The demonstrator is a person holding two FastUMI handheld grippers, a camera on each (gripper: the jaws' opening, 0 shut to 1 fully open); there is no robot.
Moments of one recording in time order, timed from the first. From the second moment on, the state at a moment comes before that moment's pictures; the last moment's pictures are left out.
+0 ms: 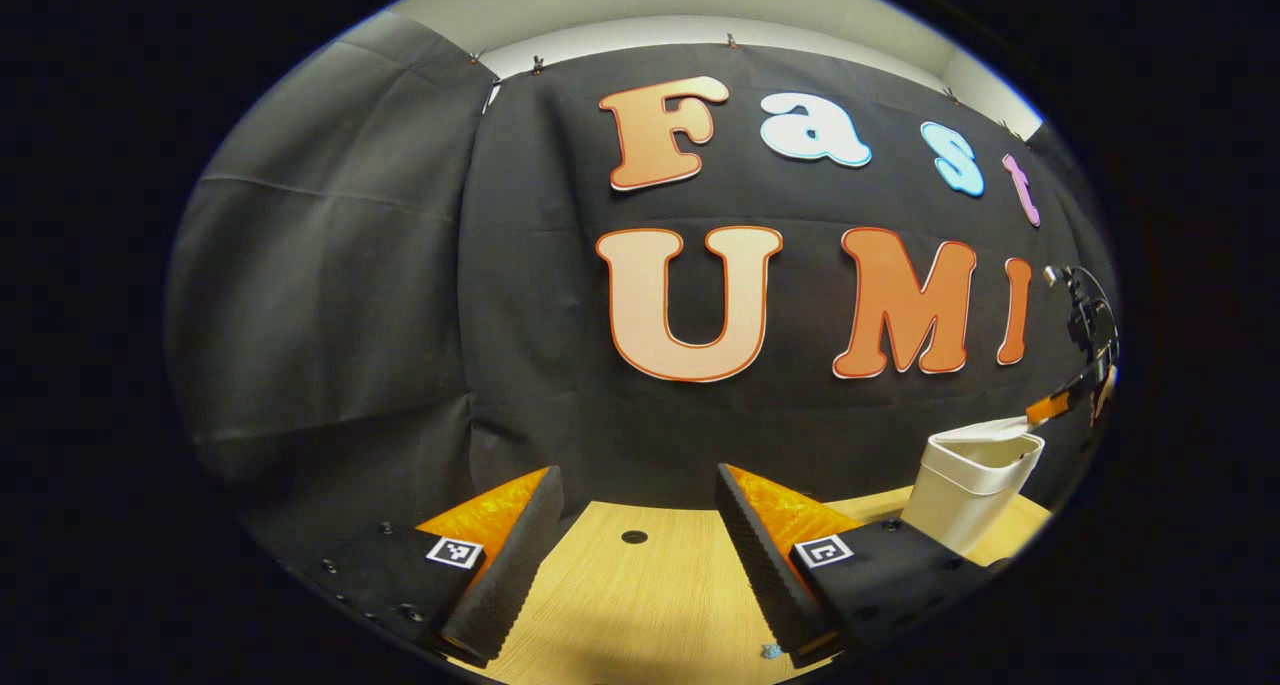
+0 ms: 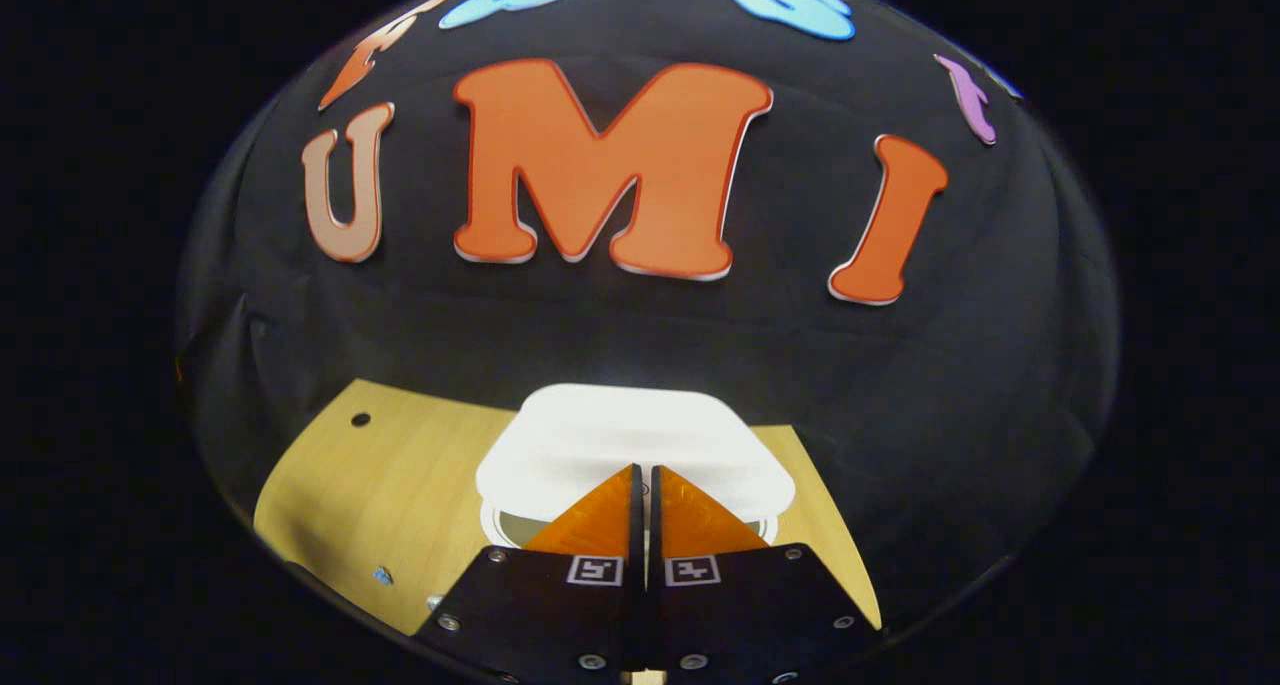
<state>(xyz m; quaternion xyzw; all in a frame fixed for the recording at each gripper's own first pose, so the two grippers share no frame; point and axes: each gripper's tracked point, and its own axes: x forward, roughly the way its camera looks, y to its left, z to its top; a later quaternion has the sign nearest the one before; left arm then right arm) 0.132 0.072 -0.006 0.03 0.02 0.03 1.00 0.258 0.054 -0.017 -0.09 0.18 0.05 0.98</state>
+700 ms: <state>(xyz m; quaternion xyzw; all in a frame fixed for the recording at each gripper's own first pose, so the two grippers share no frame) 0.146 0.052 -0.006 0.03 0.03 0.01 1.00 0.183 0.068 0.026 -0.01 0.09 0.04 0.99</state>
